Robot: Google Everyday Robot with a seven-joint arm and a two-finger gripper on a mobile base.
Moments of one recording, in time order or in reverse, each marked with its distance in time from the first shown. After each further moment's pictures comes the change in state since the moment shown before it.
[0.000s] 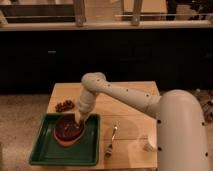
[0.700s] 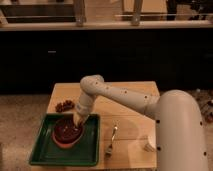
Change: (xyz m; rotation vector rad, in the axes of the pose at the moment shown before) arm -0.001 -0.003 0.019 -0.007 0.012 -0.023
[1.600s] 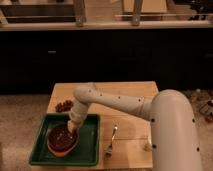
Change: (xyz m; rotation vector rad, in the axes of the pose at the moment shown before) arm 0.003 -0.019 0.041 -0.007 0.000 -0.061
